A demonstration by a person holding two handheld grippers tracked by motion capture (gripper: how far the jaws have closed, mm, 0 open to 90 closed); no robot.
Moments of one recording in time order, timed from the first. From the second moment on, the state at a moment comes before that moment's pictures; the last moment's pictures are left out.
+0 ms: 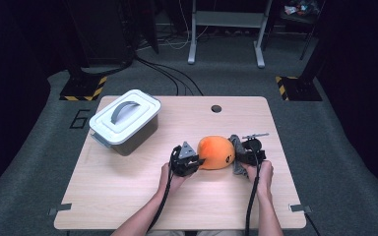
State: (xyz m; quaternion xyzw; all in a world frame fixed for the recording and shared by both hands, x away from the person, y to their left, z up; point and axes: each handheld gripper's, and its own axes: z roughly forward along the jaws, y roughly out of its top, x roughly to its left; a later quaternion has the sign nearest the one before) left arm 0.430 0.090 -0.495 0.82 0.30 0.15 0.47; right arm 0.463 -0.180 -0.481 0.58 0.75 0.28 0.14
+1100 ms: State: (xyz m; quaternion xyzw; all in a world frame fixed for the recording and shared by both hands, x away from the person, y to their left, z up) left arm 0.428 0.086 -0.494 0.82 0.29 0.15 0.46; right arm 0.442 -0.141 -0.422 0.50 0.78 0.31 0.21
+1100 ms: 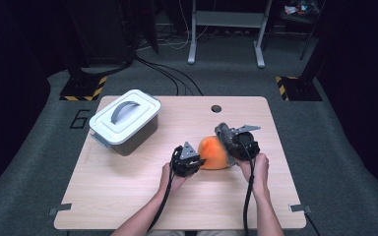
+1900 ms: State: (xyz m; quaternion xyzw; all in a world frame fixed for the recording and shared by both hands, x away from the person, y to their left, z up) left arm 0.429 0.088 -0.494 0.82 0.29 0.15 0.47; right arm 0.450 -0.175 -0.437 0.55 0.76 0.28 0.20
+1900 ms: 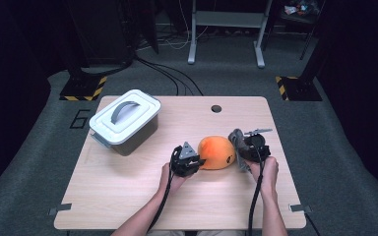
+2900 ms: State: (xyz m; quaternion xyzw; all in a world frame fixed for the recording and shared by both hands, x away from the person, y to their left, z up) left arm 0.434 0.099 -0.512 0.80 0.36 0.07 0.48; right arm 0.456 -0.140 -0.429 0.51 0.79 0.30 0.19
